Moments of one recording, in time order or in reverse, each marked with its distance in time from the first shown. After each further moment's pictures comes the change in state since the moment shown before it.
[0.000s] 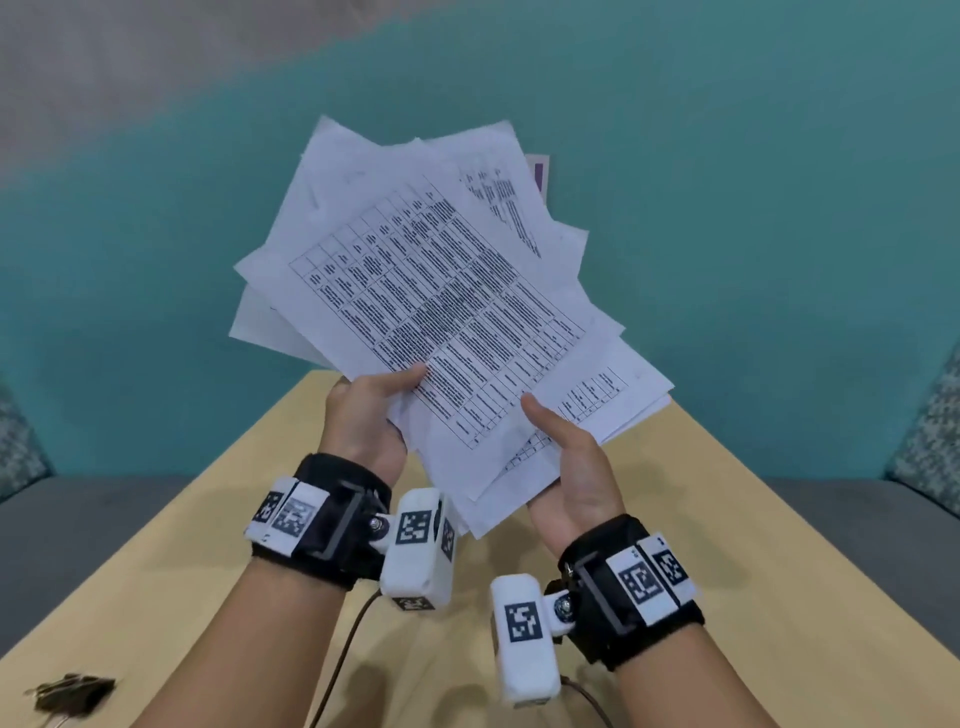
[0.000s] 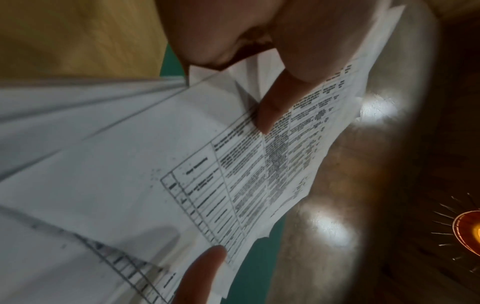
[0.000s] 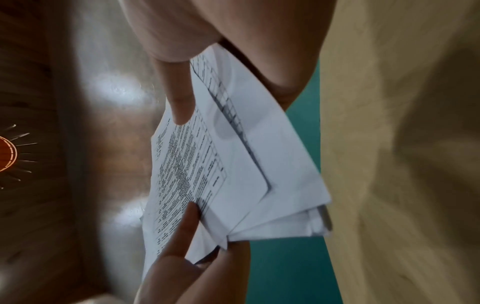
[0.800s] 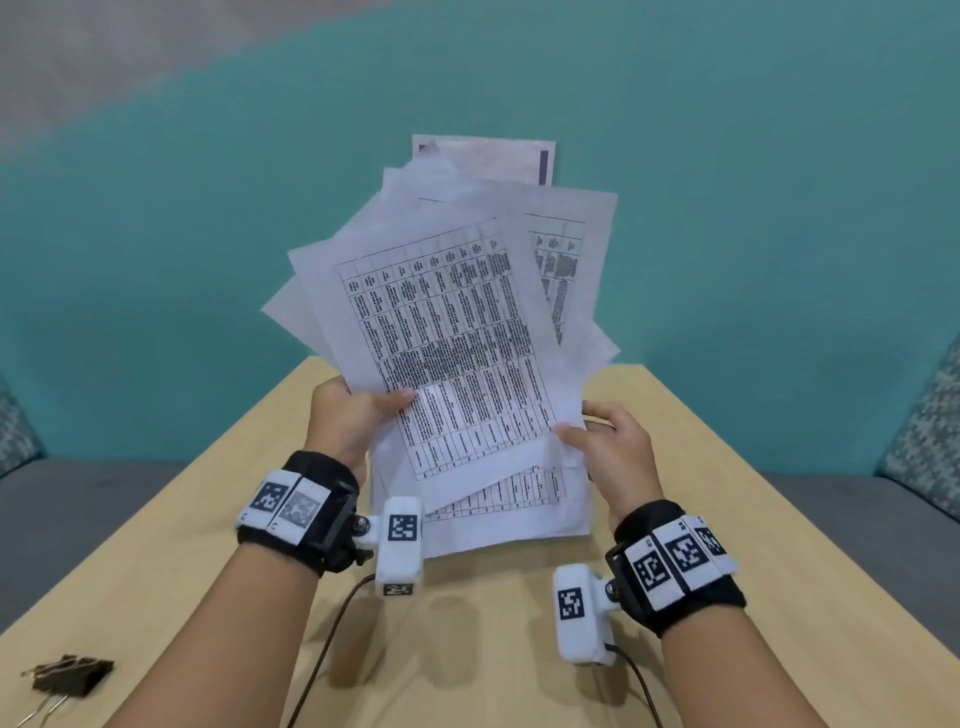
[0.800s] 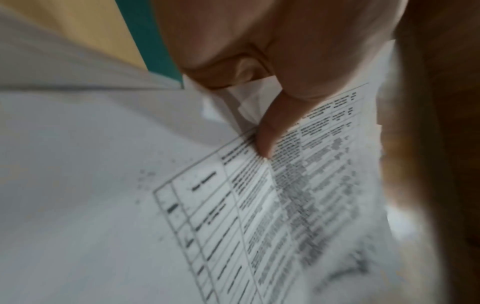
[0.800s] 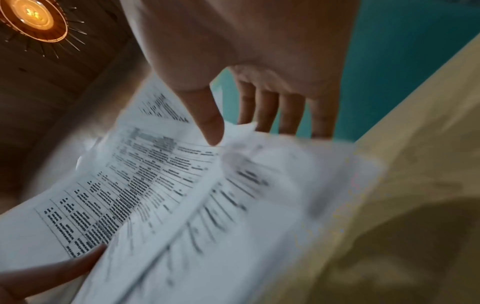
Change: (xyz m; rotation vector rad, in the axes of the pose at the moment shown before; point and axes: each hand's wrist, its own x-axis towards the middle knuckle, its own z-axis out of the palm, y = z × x) left_hand 0.028 -0.012 -0.037 0.398 0.046 0.169; right_hand 0.022 -0.019 -0.044 -0.697 0.333 -0.241
